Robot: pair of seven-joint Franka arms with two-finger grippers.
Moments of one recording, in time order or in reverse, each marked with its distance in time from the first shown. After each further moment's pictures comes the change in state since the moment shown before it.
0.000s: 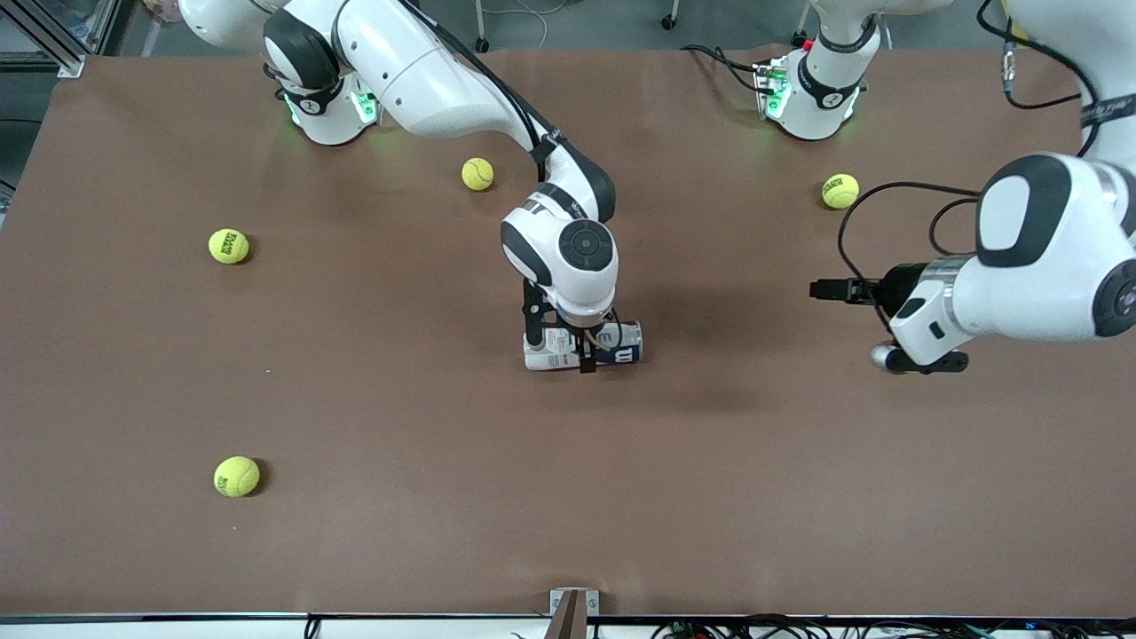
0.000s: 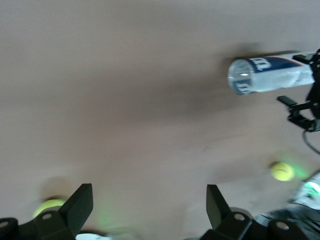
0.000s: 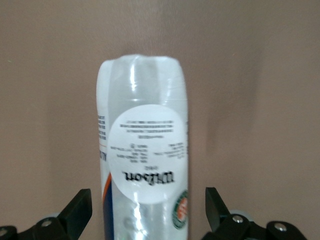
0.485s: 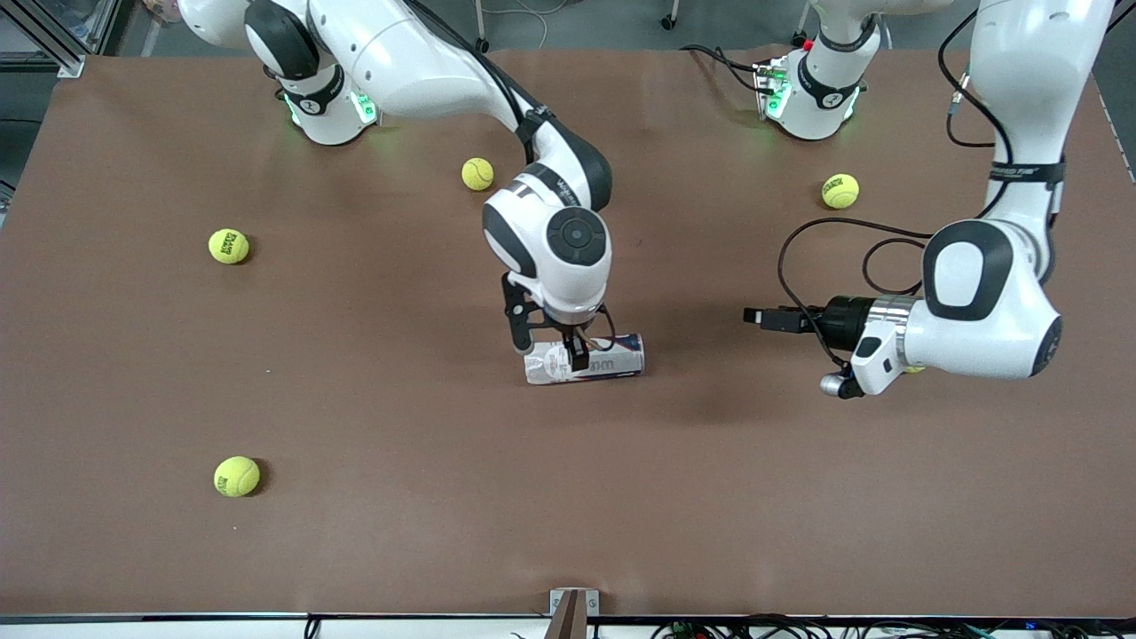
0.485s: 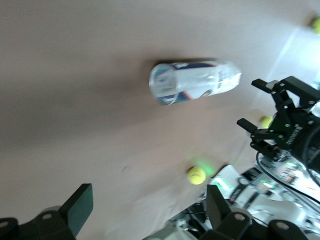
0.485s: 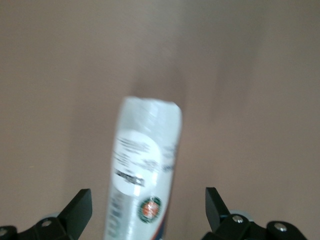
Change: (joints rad) left arm -0.005 0.104 -0.013 -0.112 -0.422 0.176 0.120; right arm -0.064 -0.080 -0.007 0.052 0.002 -0.149 -0.301
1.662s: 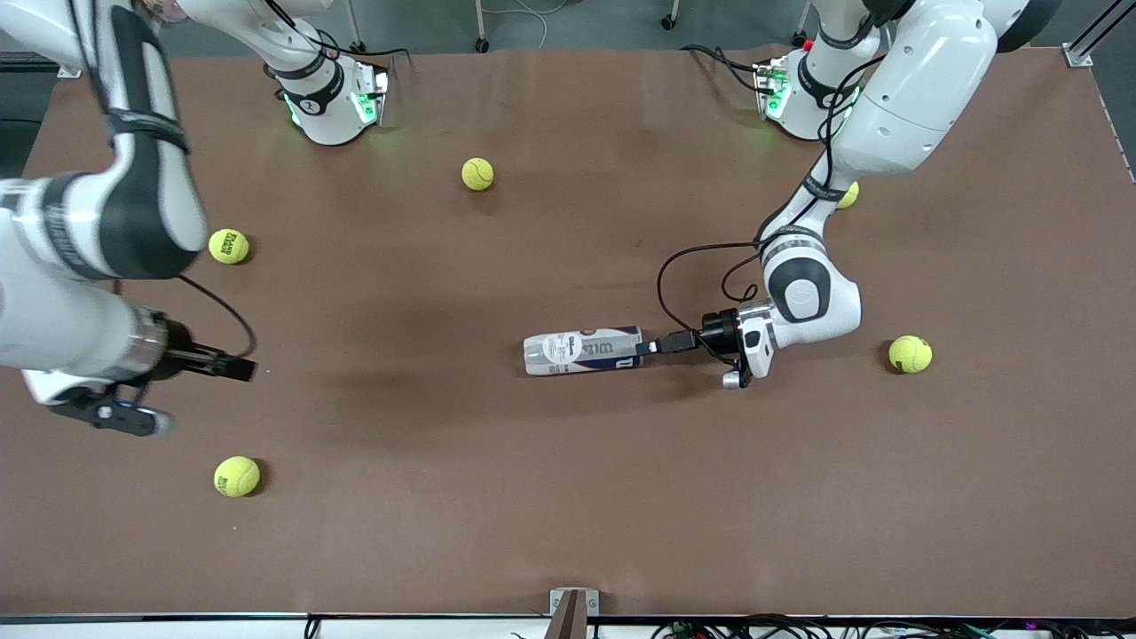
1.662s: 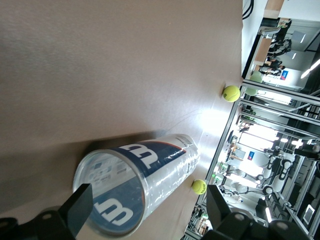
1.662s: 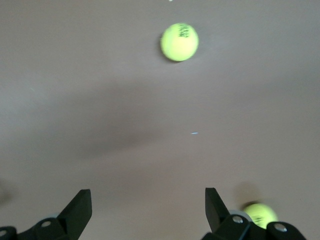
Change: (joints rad) left arm -0.106 0.222 -0.159 -0.189 -0.838 0.513 0.615; right arm -0.686 -0.463 -0.013 -0.335 0.000 -0.252 -1.797
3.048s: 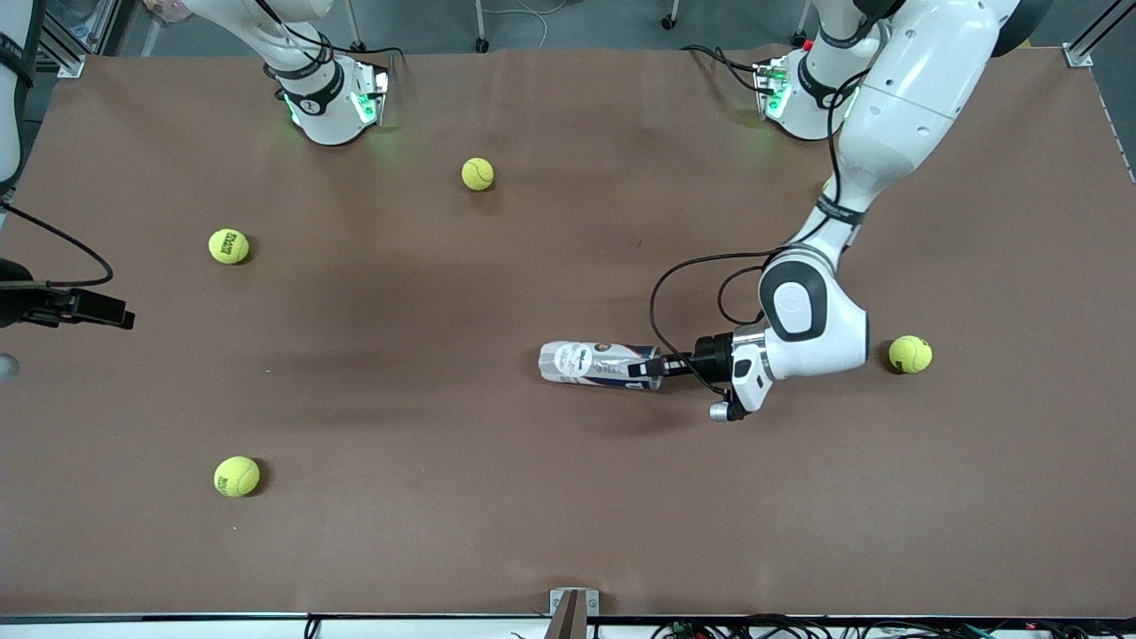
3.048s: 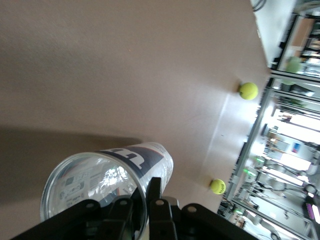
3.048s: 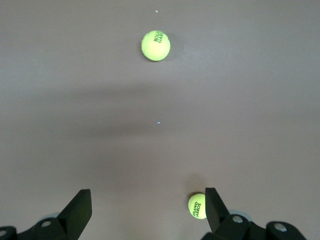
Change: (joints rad) left arm -0.025 -0.008 0.003 0.245 0.501 0.022 -0.494; right arm -0.113 -0.099 0.025 0.106 -0.003 -0.178 -0.241
